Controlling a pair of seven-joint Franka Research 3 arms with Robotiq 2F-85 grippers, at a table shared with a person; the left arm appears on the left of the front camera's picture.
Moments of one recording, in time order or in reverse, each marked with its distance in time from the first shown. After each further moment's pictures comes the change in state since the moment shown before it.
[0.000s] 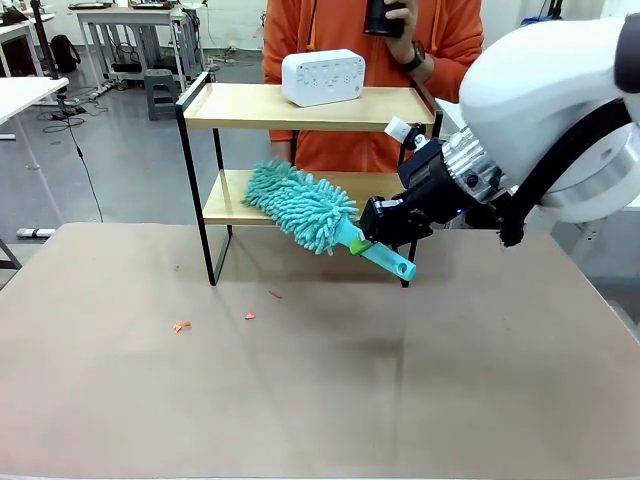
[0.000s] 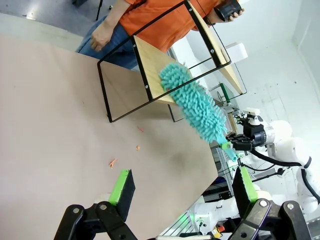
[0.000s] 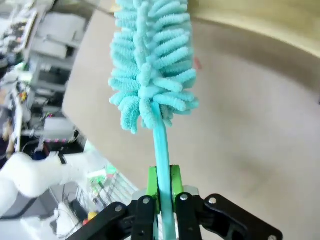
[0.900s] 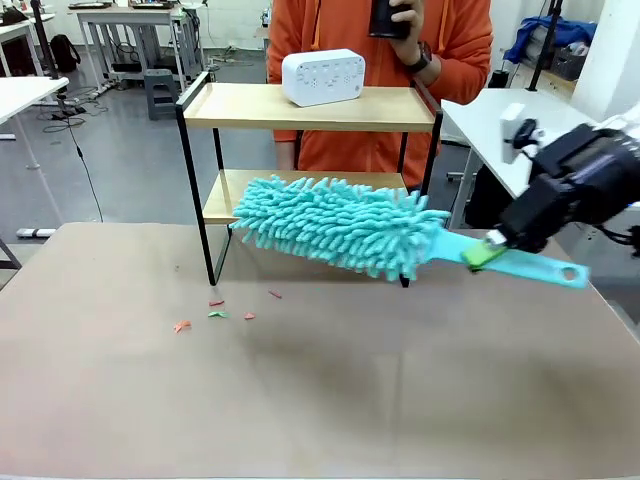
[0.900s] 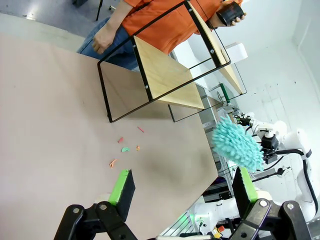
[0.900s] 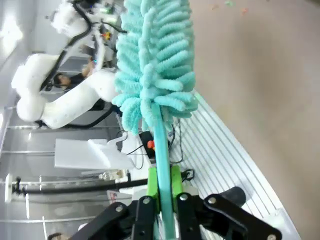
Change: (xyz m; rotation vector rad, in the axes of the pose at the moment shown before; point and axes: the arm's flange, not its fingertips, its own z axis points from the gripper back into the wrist) left arm 0.000 0.000 0.000 0.000 0.000 -0.001; right arm -0.081 -0.047 0.135 0.464 0.201 0.011
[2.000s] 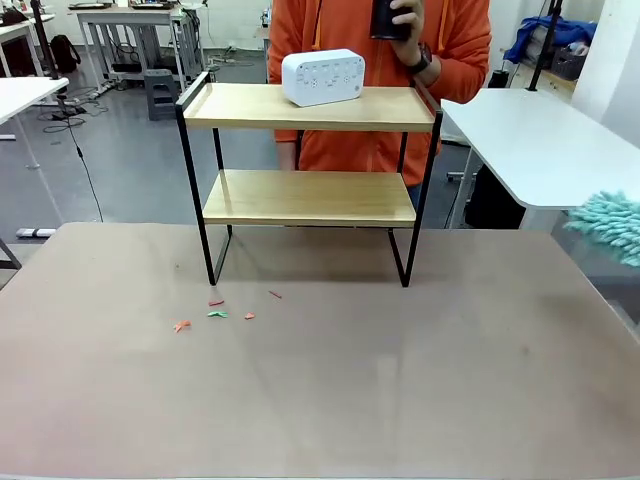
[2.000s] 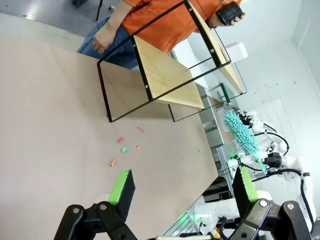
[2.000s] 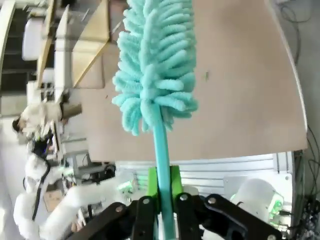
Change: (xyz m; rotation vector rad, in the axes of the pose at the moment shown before) left arm 0.000 0.000 0.000 0.000 0.001 0.000; right arm -0.247 -0.023 0.188 -0.405 -0.692 -0.554
